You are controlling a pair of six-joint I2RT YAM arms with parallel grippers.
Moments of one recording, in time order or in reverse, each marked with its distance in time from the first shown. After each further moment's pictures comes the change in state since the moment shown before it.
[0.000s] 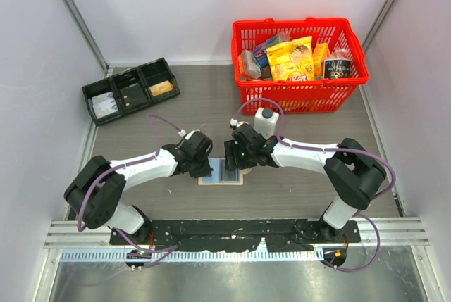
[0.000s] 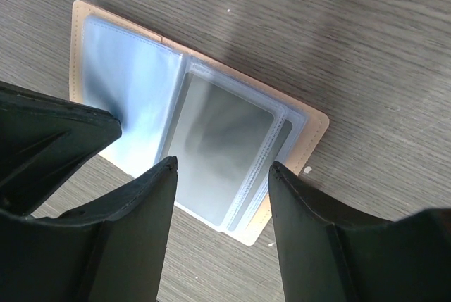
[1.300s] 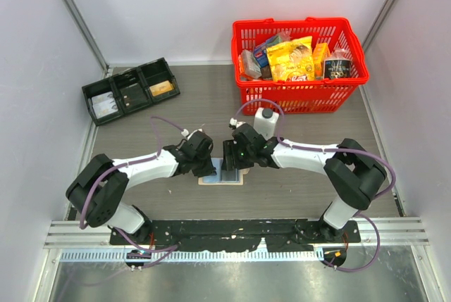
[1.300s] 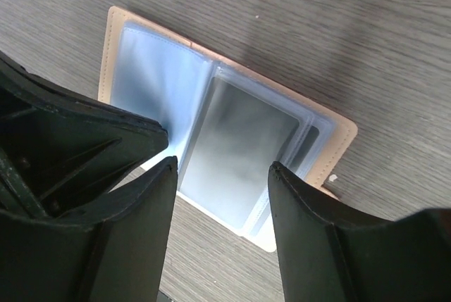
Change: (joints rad) left arm 0.000 0.018 -0.020 0.103 0.059 -0.011; right arm 0.000 0.001 -0.018 0.067 -0.060 0.034
